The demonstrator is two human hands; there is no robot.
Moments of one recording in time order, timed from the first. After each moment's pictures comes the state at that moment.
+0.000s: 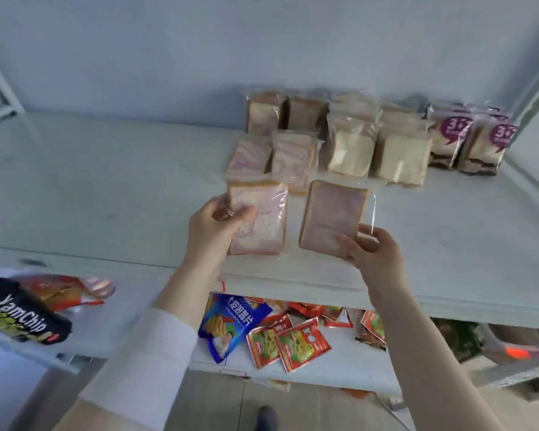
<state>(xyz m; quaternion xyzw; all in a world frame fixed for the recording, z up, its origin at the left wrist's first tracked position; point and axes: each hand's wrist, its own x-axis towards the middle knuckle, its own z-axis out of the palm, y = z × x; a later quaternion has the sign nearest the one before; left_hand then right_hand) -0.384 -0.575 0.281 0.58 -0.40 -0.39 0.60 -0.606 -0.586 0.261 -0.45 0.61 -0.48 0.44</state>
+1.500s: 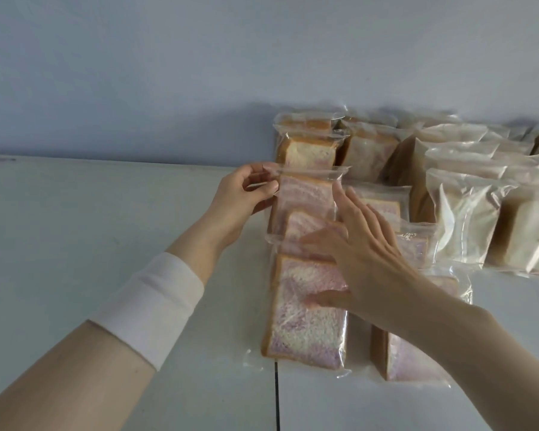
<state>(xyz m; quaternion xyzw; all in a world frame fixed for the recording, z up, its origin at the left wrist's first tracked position) -0.270 -0.898 0.269 0.47 -0.46 -0.54 0.52 -0.446 -0.800 0.307 -0.86 0.50 -0.06 -0.01</state>
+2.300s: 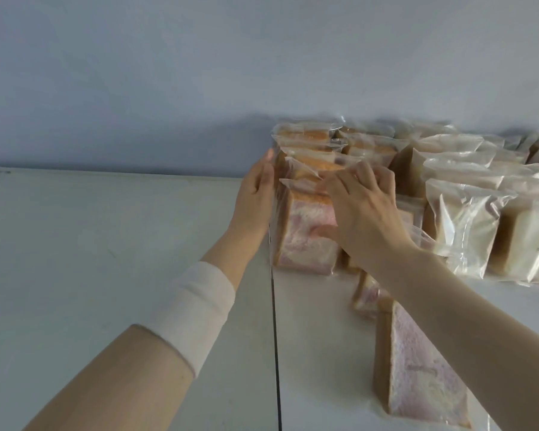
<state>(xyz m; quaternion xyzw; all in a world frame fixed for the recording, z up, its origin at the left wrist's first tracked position) -0.298 -0.908 0.267 0.48 -0.49 -0.45 0.57 -0.440 -0.865 0.315 -0.82 0.54 -0.11 -0.16</state>
